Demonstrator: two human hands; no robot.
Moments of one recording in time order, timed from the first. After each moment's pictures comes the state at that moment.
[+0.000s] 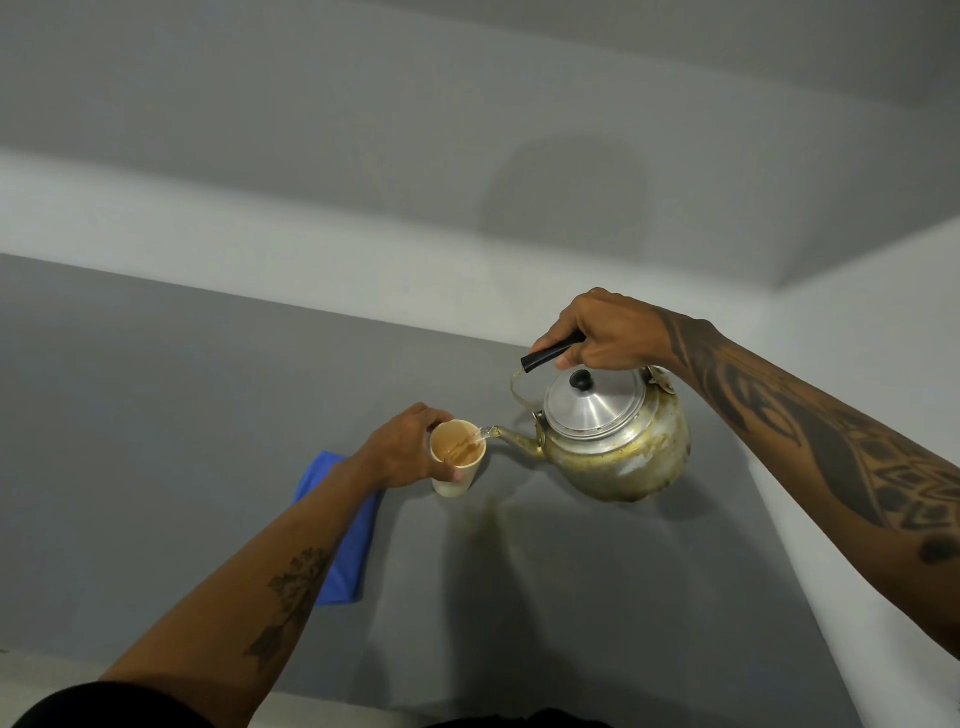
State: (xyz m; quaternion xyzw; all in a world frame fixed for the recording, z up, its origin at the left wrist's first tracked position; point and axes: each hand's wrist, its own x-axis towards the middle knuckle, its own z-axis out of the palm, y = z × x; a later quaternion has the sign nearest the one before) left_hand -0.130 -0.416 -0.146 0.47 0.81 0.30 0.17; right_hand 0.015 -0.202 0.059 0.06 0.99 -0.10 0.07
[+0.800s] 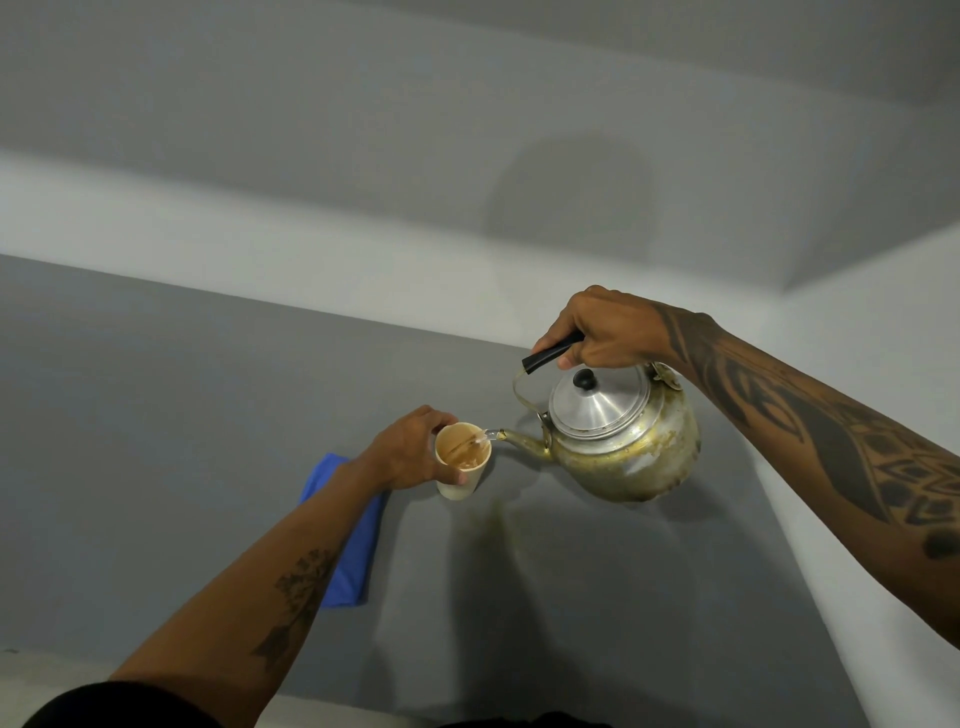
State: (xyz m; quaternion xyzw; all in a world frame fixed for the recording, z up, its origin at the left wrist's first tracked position) left_hand -0.132 -0.416 -0.145 0.48 0.81 0.29 0.18; right_hand 0.005 -0.202 0.062 0.06 0.99 -0.08 0.09
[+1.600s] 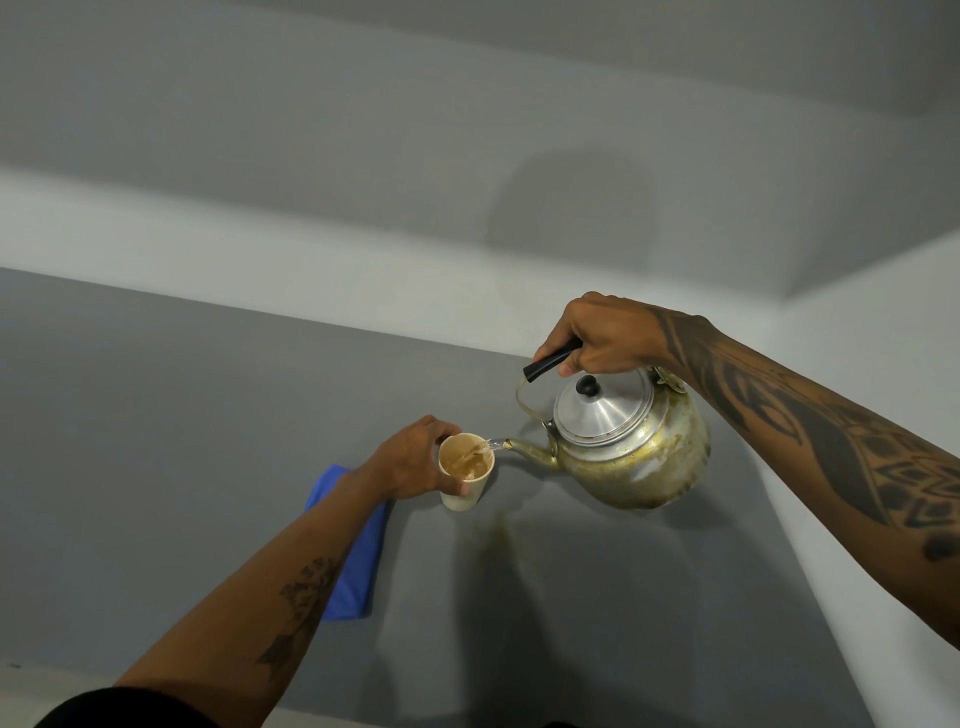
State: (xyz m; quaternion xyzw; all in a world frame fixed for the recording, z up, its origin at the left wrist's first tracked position) left_hand -0.133 -0.415 -0.141 0.47 0.81 0.28 0.19; right_hand 0.000 -0.206 0.069 0.06 0.99 -0.05 0.10
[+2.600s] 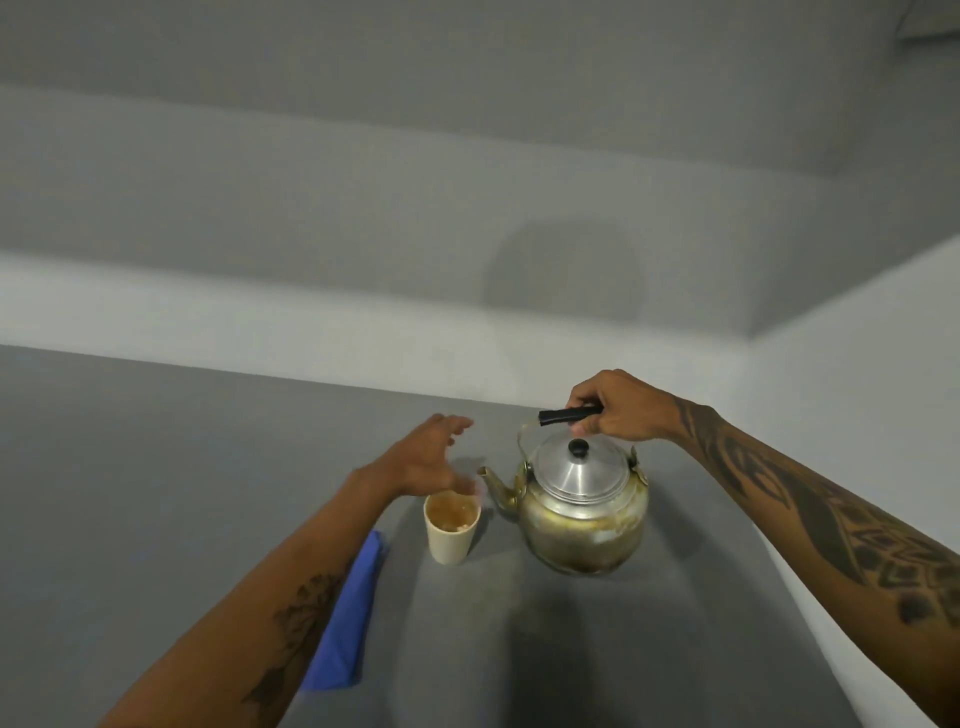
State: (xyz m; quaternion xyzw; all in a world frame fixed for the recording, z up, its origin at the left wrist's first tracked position) left_hand -0.122 -0.384 -0.049 0.47 0.81 0.27 0.22; right_hand 0.050 -0.172 0.043 0.14 0.97 -0.20 0.02
